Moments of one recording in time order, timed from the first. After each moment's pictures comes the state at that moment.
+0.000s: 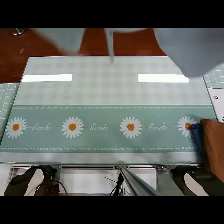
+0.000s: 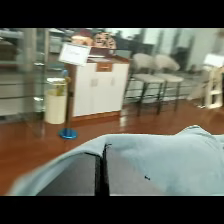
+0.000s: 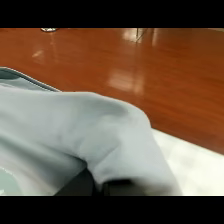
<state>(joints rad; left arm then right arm) 0.39 -0.74 1.70 0.46 -1.09 -1.15 -0.02 -0.90 1.96 -1.12 1.48 1.40</state>
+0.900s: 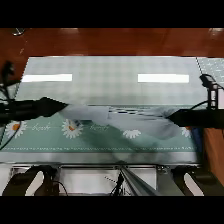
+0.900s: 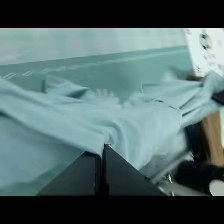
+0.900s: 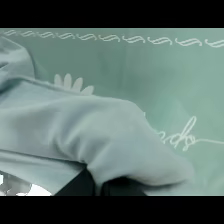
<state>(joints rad) 0.11 -0.70 0.67 0.61 -1.18 -1.23 -0.02 -0.70 0.73 -1.16 1.24 1.49</state>
